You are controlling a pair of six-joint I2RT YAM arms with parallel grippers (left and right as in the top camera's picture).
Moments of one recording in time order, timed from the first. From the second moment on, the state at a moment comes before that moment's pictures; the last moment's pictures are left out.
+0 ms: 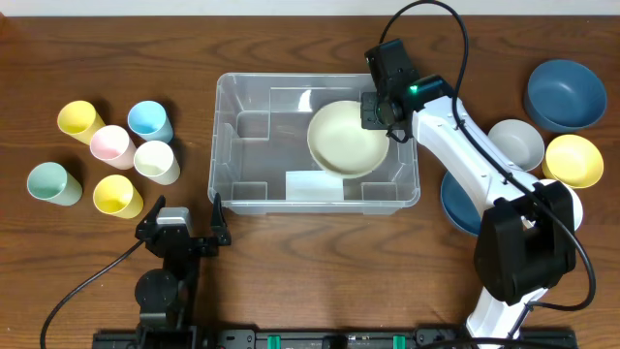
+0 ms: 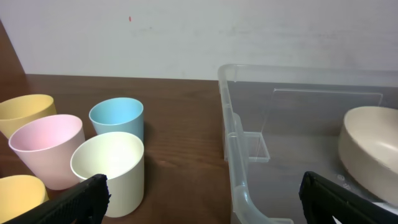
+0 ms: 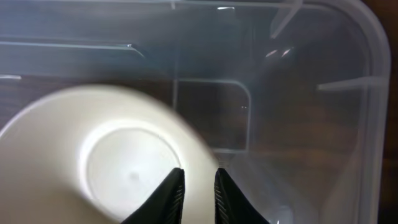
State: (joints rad) left arm -0.02 0.01 0.02 -0.12 0.00 -0.06; right arm 0.40 1.92 1.55 -0.76 0.12 0.38
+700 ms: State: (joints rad) left arm -0.02 0.01 0.02 -0.12 0.00 -0.06; right arm 0.39 1.83 1.59 -0.79 0.13 0.36
